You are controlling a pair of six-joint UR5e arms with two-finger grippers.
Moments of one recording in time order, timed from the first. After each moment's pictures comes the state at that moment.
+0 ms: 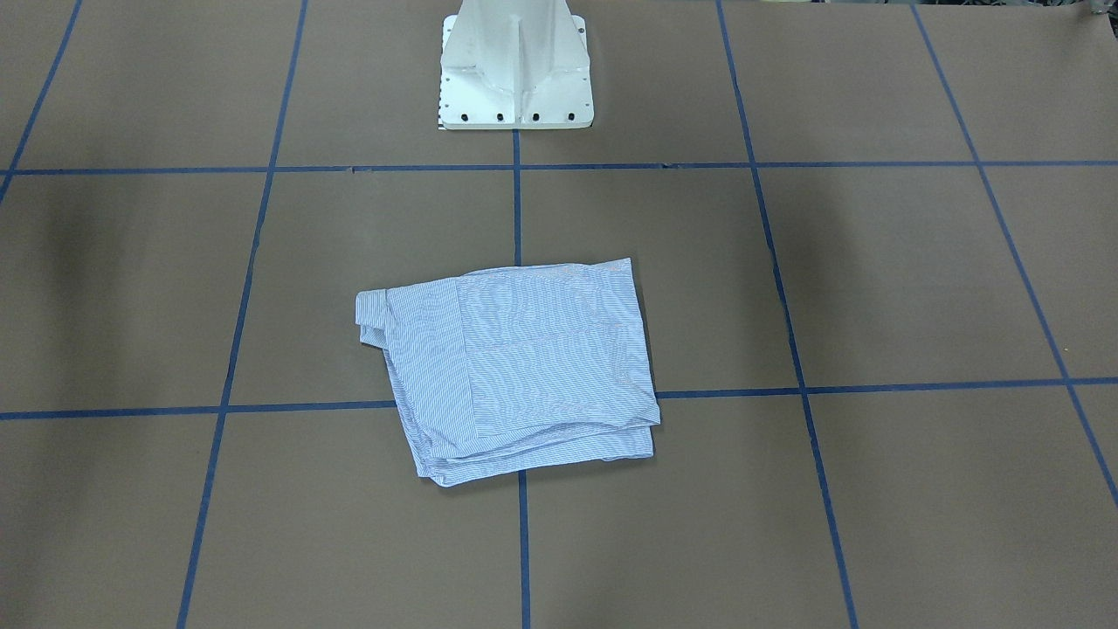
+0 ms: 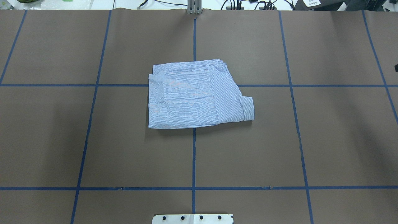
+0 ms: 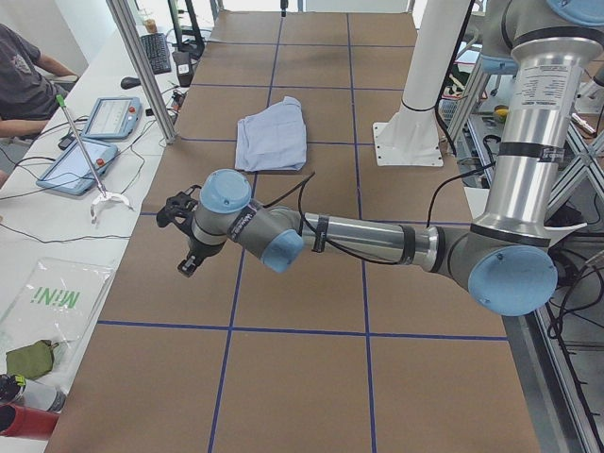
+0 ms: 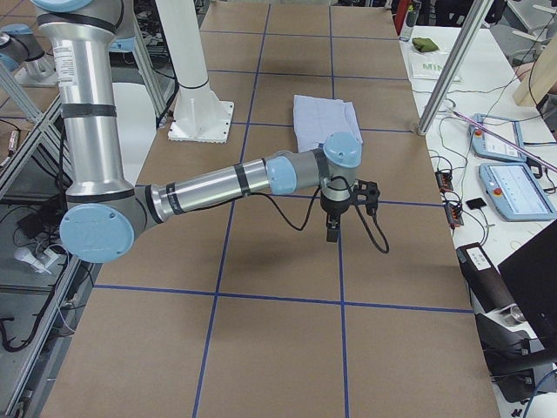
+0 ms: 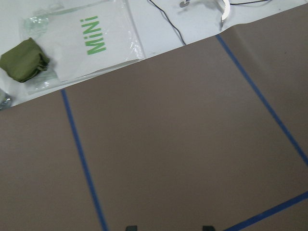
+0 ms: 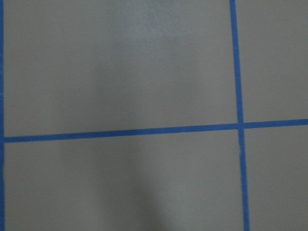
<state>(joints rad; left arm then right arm) -1.60 -1.69 -1.55 -2.06 -2.31 0.04 1.43 -1.53 1.80 -1.62 2.32 0.30</state>
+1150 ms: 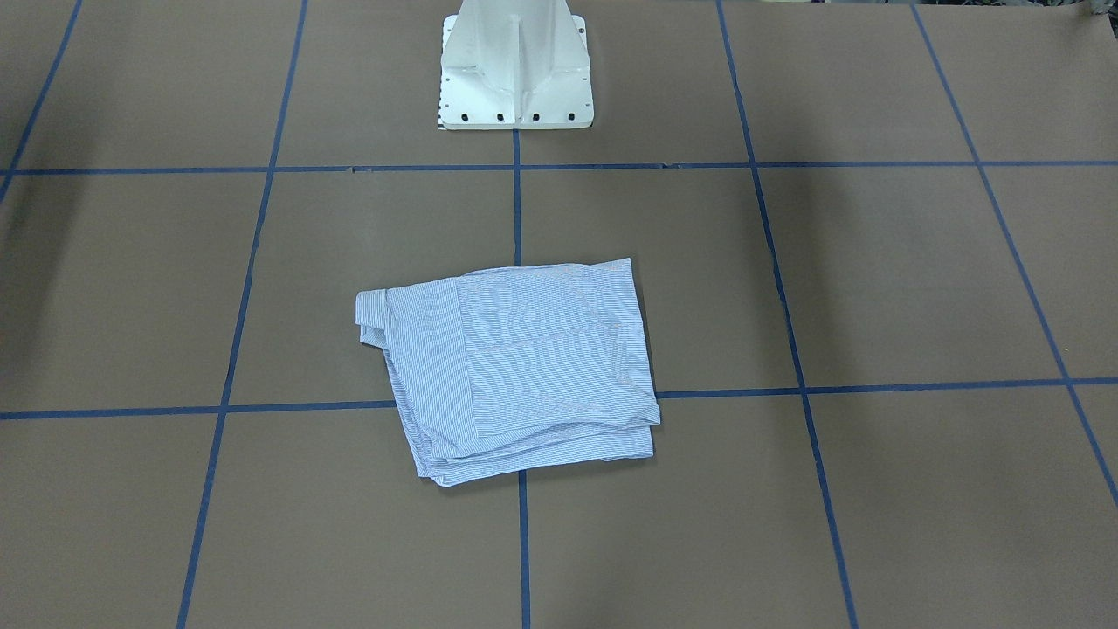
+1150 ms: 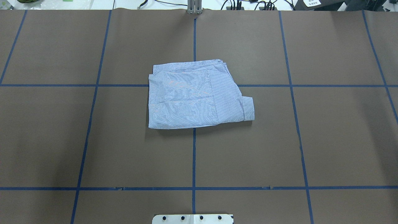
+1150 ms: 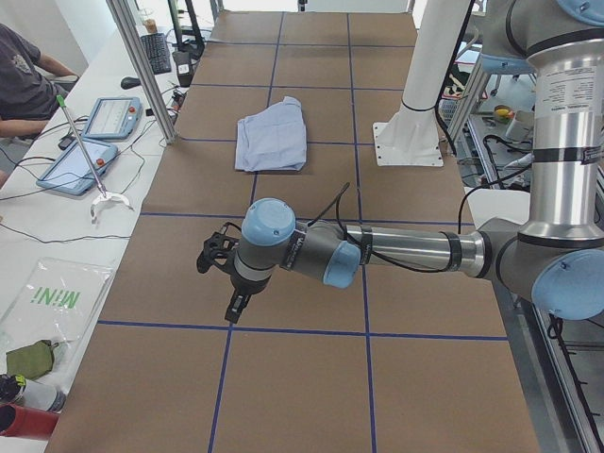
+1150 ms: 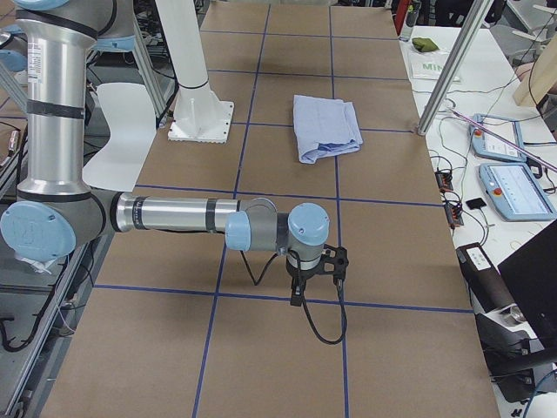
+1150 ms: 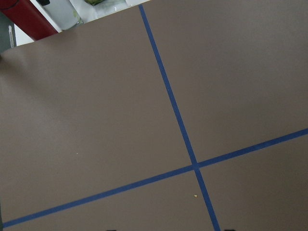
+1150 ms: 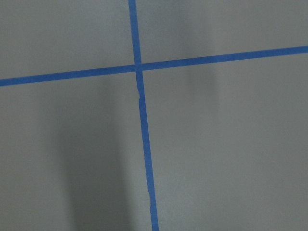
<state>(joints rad) -1.62 -1.50 -1.71 -1.86 -2.29 0.04 1.55 -1.67 1.68 -1.56 2.34 0.14</state>
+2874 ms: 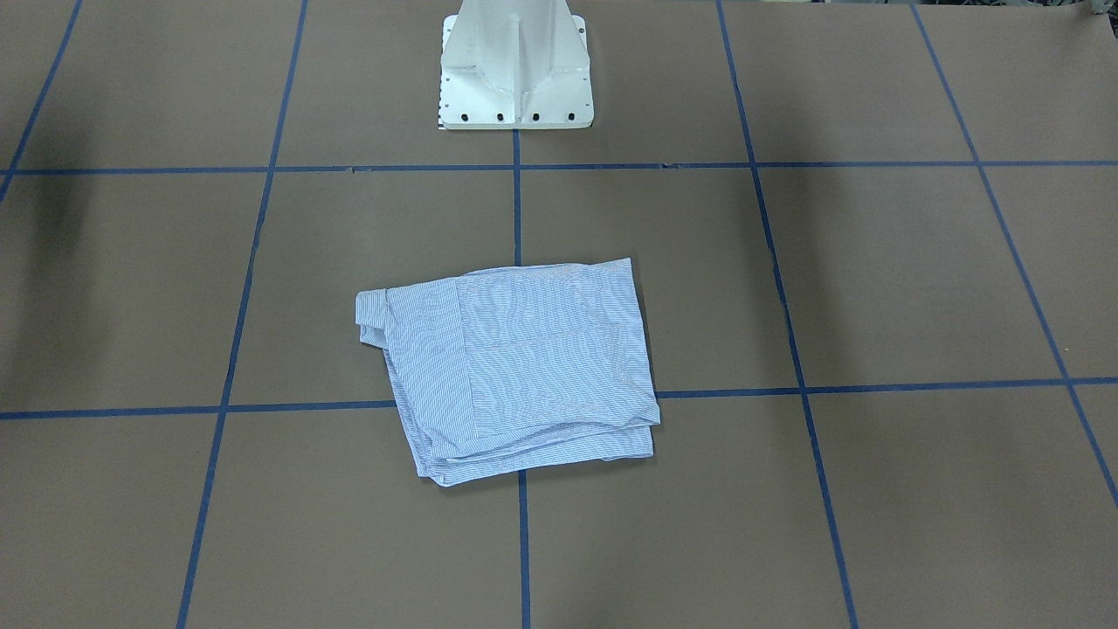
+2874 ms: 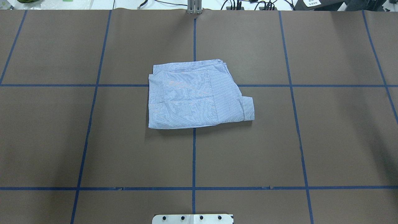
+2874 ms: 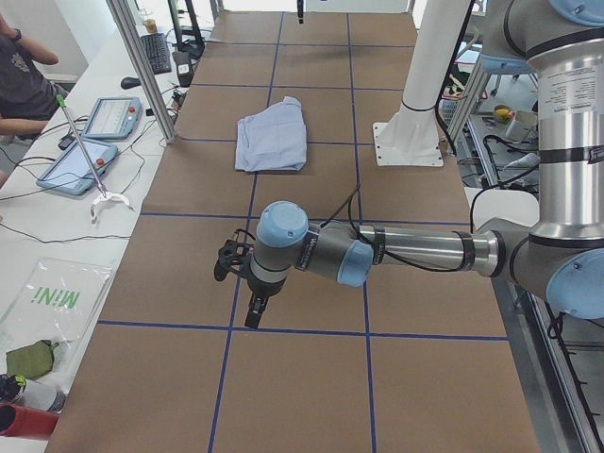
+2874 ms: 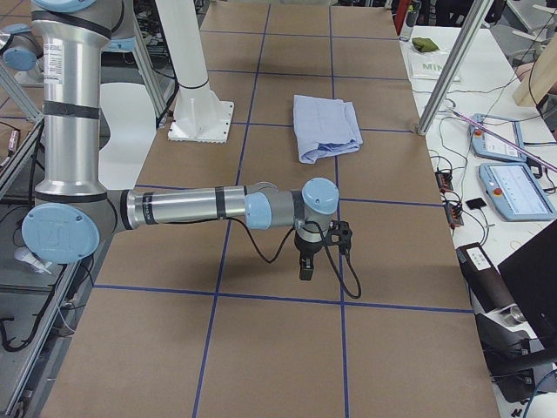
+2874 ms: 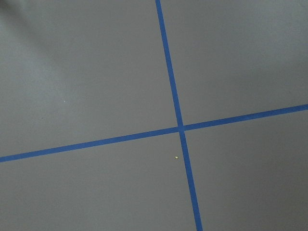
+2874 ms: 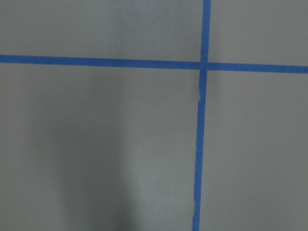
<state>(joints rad) -1.59 -1.44 -1.75 -1.84 -2.28 -0.03 1.38 -1.65 1.73 -1.57 2.30 0.18</state>
